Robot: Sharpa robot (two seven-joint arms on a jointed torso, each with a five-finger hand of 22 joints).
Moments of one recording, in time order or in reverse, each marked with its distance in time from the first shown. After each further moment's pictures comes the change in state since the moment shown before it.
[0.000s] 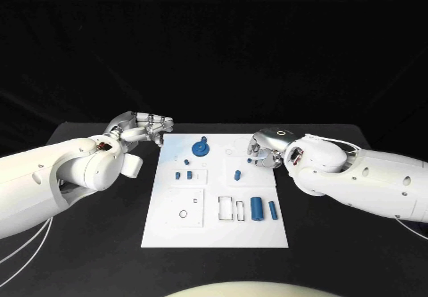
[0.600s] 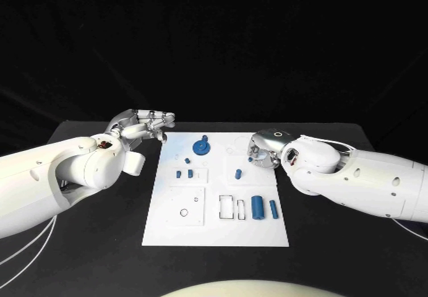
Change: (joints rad) left arm 0.000 -0.011 0.000 0.028 0.087 0.008 0.043; left_hand 0.025 0.025 -0.008 -0.008 0.000 -0.004 0.003 0.001 0.000 -0.011 0.003 0.006 0.002 -0.004 0.004 0.000 -0.005 0.000 0.000 0.000 -0.021 -0.015; right arm -0.016 0.043 0.000 -0.052 -0.034 0.020 -0.013; right_hand 0.009 -0.001 0.052 -0.022 0.000 0.018 0.004 0.000 0.000 0.016 0.004 -0.024 -0.036 0.000 0.000 0.016 0.018 0.000 0.011 0.000 0.023 0.024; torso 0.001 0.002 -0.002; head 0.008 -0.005
